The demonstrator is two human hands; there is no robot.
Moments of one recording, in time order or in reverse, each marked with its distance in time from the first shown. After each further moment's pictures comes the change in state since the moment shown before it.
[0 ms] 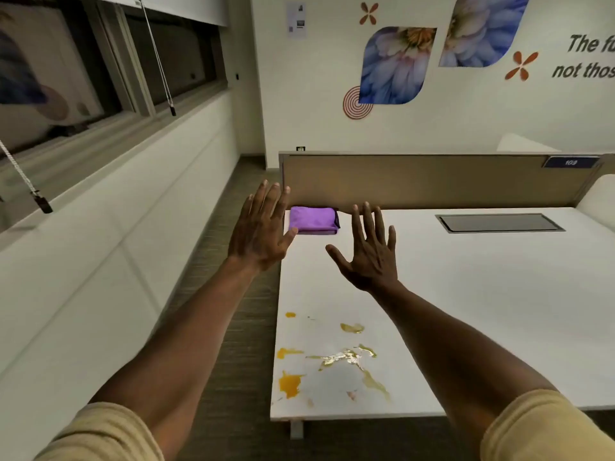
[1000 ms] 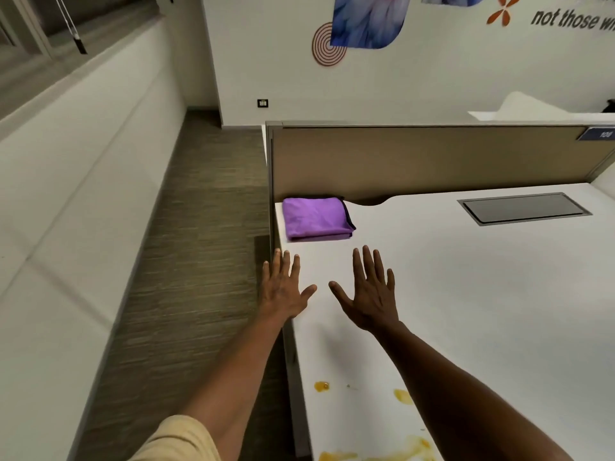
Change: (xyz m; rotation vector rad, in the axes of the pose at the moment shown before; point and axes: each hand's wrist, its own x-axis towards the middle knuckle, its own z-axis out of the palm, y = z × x) left_hand 0.064 -0.089 0.310 -0.109 -0.707 -0.081; right_hand 0.085 0.005 0.220 -0.082 -0.371 0.292
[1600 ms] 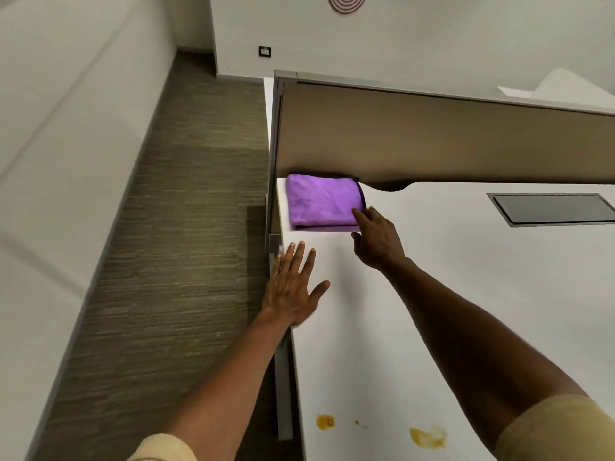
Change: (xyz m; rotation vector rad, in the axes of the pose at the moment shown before) left_hand 0.067 -0.010 0.083 -0.202 0.132 0.112; right_hand 0.166 0.002 0.008 -0.106 -0.083 -0.138
